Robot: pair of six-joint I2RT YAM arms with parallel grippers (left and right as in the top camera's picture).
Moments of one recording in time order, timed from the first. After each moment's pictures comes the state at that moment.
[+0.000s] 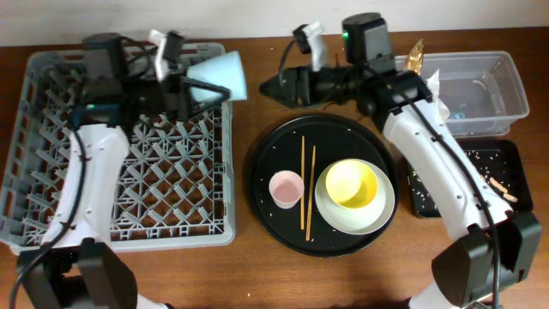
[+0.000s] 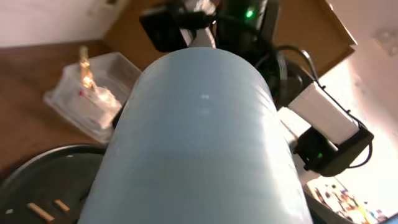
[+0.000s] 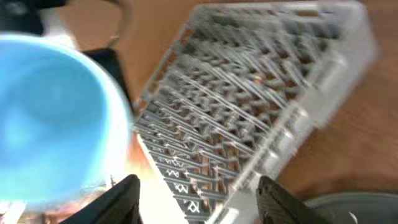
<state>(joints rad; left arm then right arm) 0.05 1.69 1.47 -0.37 1.54 -0.15 0.31 1.77 1.67 -0.55 -0.85 0.31</state>
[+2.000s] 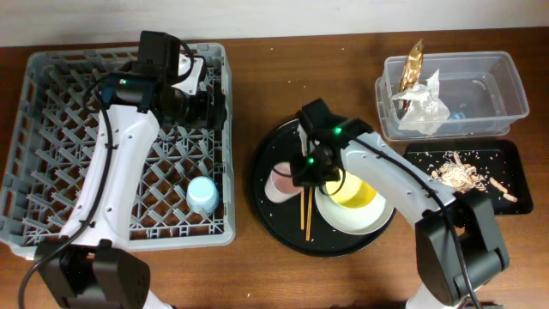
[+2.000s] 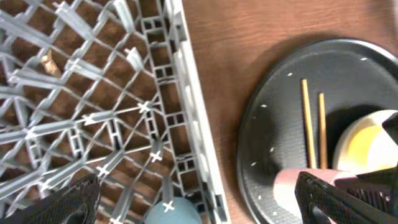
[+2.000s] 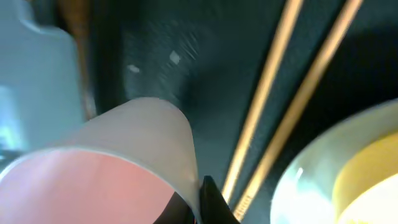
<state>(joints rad) -0.14 1.76 1.73 -1.10 0.17 -0.02 0.48 1.82 1.32 -0.86 -0.31 0.39</state>
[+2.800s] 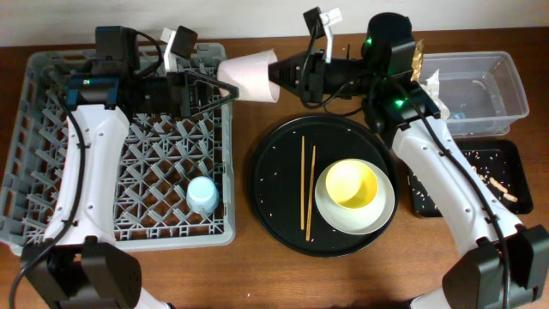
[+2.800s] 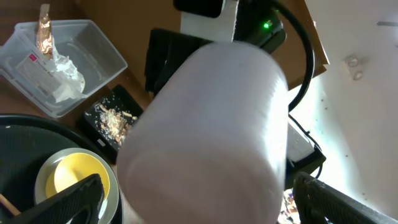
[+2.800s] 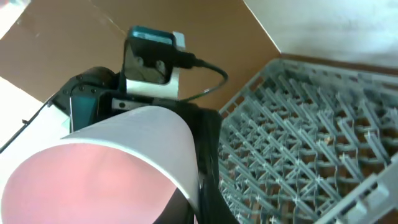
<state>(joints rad) 0.00 1.76 1.73 -1.01 1.55 0.07 0.29 1.68 1.49 0.01 -1.10 0.59</state>
